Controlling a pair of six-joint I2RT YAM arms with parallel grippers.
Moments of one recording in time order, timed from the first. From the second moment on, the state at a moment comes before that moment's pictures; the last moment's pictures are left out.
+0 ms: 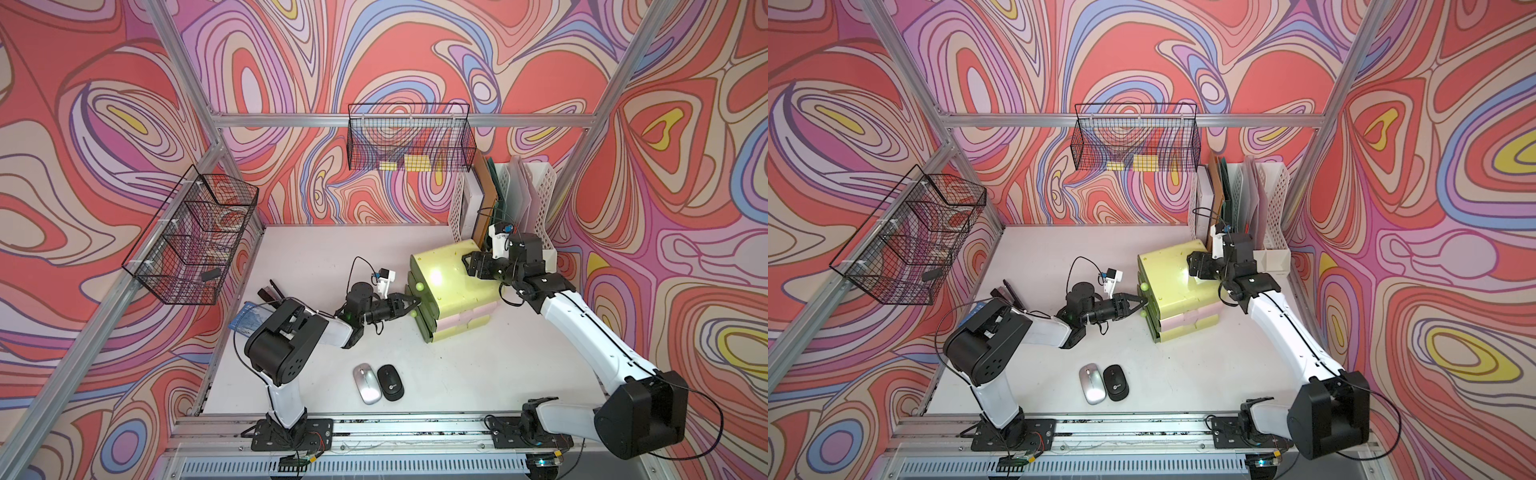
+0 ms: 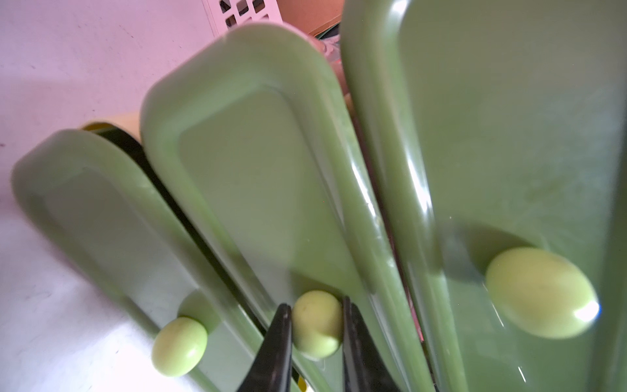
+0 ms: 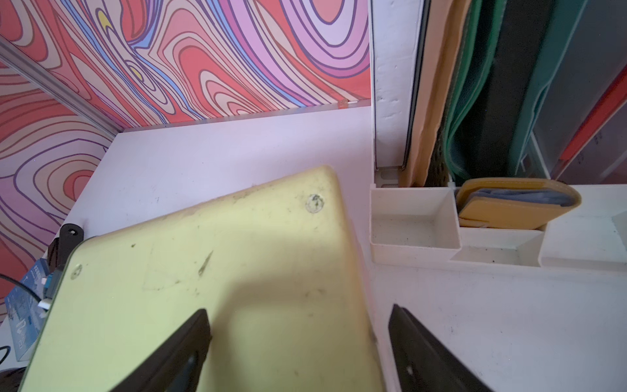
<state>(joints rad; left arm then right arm) -0.56 1.80 0.66 0.93 0.65 -1.06 0.20 1.30 1.09 -0.37 -0.15 0.24</state>
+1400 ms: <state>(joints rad) -0.58 1.62 1.32 -0.79 -0.01 -0.62 0.21 1.31 1.09 -0.37 -0.17 0.24</state>
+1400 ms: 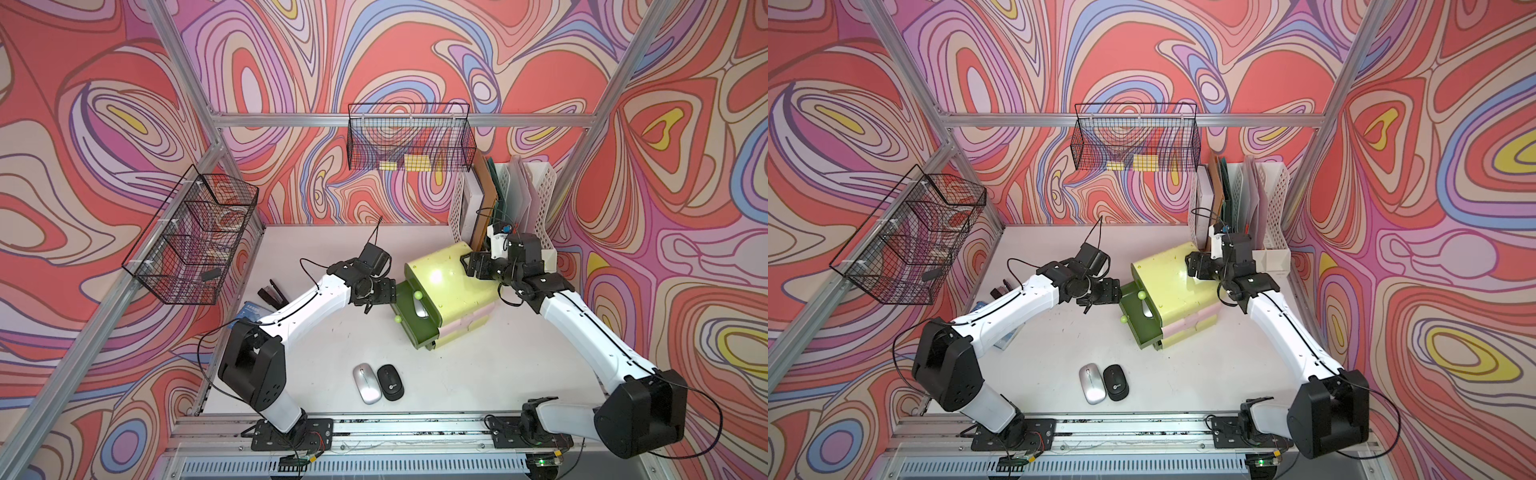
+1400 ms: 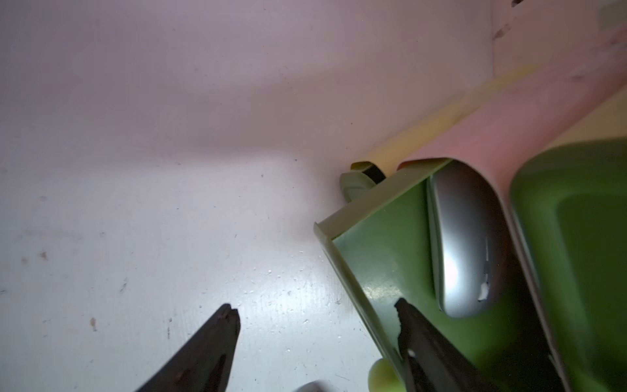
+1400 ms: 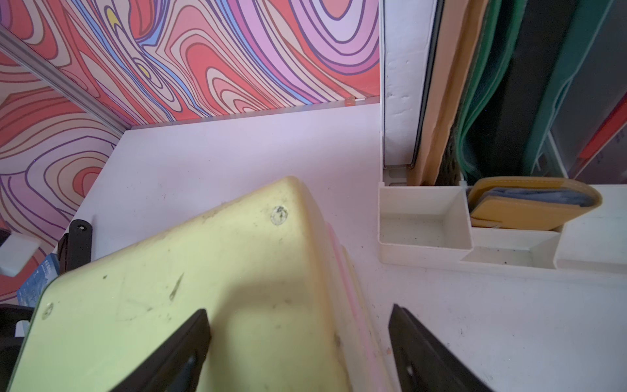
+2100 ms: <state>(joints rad) -0.58 1.64 1.45 -1.14 -0.37 -0.56 0.21 1.32 1.09 -0.37 -0.20 0.25</state>
